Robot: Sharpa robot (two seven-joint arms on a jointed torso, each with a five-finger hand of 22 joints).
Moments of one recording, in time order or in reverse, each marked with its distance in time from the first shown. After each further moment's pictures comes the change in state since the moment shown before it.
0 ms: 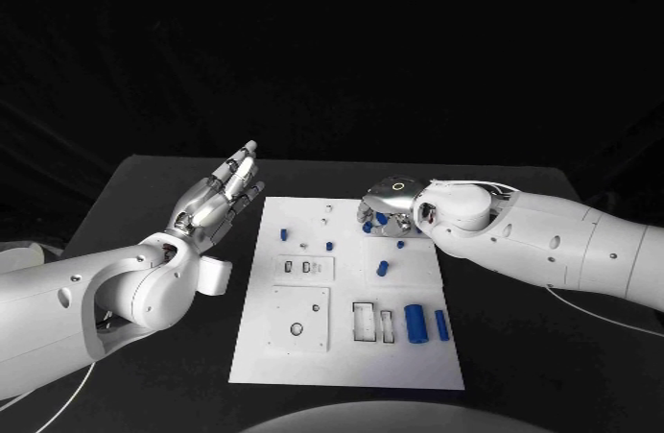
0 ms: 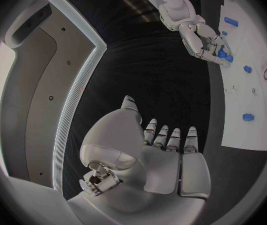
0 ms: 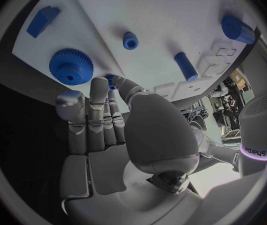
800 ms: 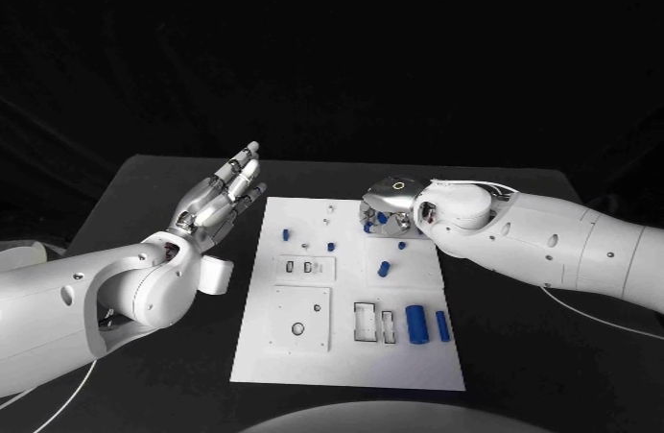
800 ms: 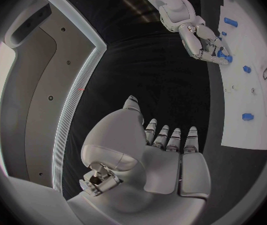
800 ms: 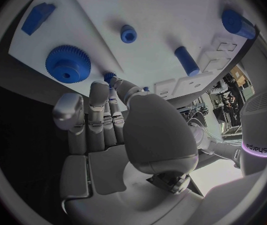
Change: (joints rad) left arm 0.000 -0.001 0.000 -0.004 -0.002 0.006 -0.009; left_hand 0.063 0.018 0.024 -0.001 0.100 -0.002 0.003 0.000 0.000 0.000 0.014 0.010 0.001 0.000 0.015 0.000 0.000 0.000 -0.001 0.015 0.000 -0.001; right arm -0.002 0.016 0.000 -0.023 0.036 -0.011 0.014; right_hand 0.022 0.047 0.044 -0.001 -0.012 0.097 0.006 0.042 0.051 0.108 0.004 0.009 -0.004 0.022 0.001 0.046 0.053 -0.015 0.018 0.004 0.060 0.092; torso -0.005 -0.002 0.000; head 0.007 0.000
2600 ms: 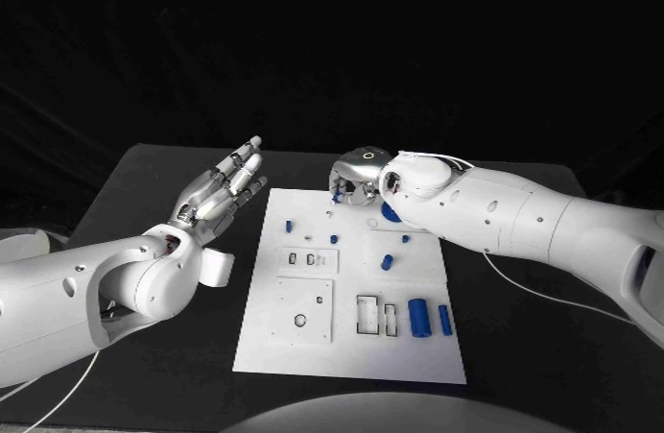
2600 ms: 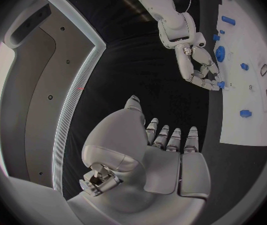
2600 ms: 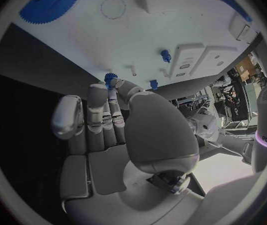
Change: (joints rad) left arm 0.000 0.005 0.000 -0.006 -0.003 0.000 -0.003; left_hand 0.035 -0.004 0.008 0.003 0.039 0.021 0.032 0.004 0.002 0.000 0.007 0.010 0.000 0.003 0.003 0.000 -0.001 0.000 0.000 0.007 0.000 0.000; right arm 0.030 0.238 0.008 -0.266 0.104 -0.069 0.044; right_hand -0.025 -0.013 0.020 0.001 0.084 -0.002 0.008 -0.016 0.027 0.038 0.003 -0.052 -0.029 0.013 0.006 0.029 0.045 -0.011 0.021 0.000 0.057 0.096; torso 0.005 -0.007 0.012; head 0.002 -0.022
